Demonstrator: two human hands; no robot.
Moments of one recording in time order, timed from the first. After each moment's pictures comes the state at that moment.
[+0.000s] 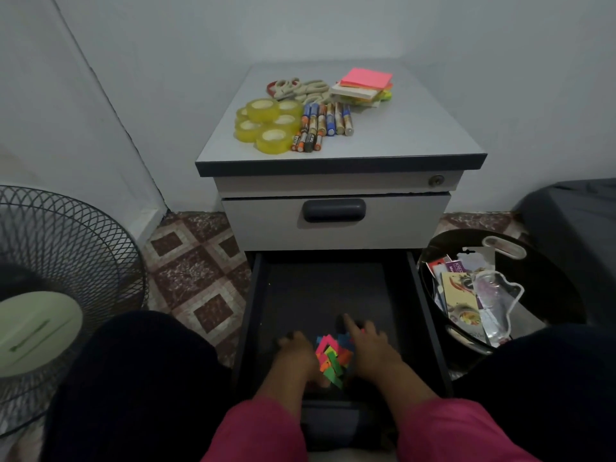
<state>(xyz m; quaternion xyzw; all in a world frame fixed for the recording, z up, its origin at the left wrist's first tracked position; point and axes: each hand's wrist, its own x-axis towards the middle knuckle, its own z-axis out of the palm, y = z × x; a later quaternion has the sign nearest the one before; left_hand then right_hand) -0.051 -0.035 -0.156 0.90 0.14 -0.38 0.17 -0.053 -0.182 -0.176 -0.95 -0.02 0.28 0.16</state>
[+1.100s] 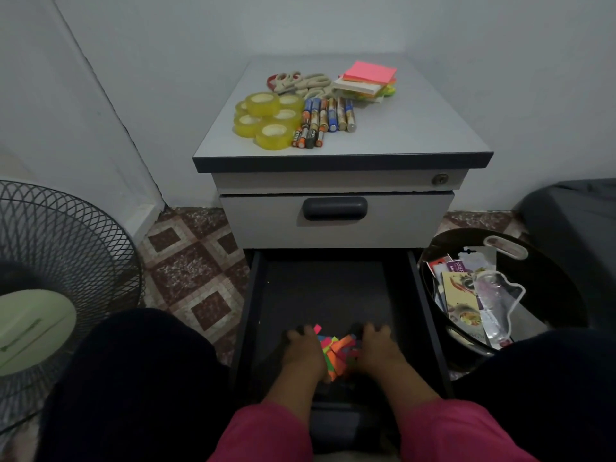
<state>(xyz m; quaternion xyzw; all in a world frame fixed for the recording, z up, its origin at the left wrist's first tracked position) -0.050 -0.048 -0.176 0.92 0.12 -0.32 0.18 -0.050 -0.185 -0.179 -0.94 0.11 0.26 0.21</state>
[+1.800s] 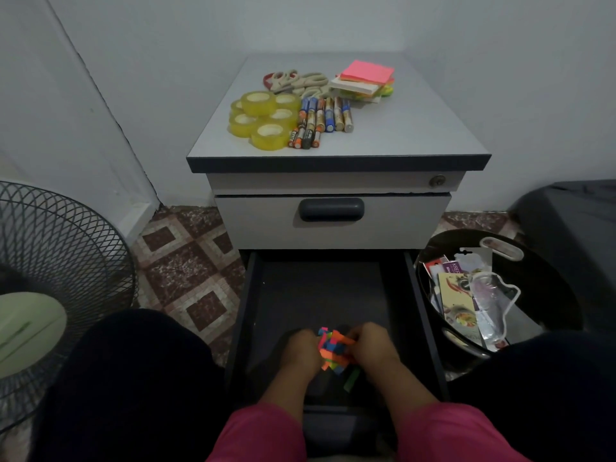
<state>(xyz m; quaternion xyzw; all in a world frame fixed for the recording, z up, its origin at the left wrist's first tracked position) -0.045 -0.047 -0.183 0.91 0.13 -0.25 0.30 -0.039 -0.184 -0.172 -0.91 0.11 0.25 0.32</state>
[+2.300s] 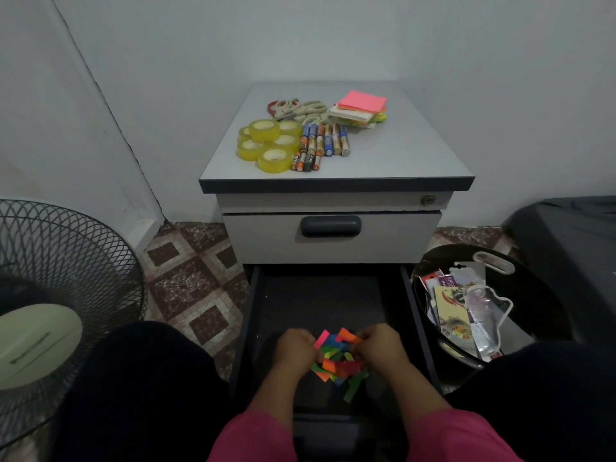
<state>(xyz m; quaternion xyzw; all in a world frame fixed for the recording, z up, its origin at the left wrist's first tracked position) -0.040 -0.035 -0.149 0.87 0.16 -0.21 0.41 -0.039 -0.195 -0.148 -0.88 0.16 0.19 0.41</state>
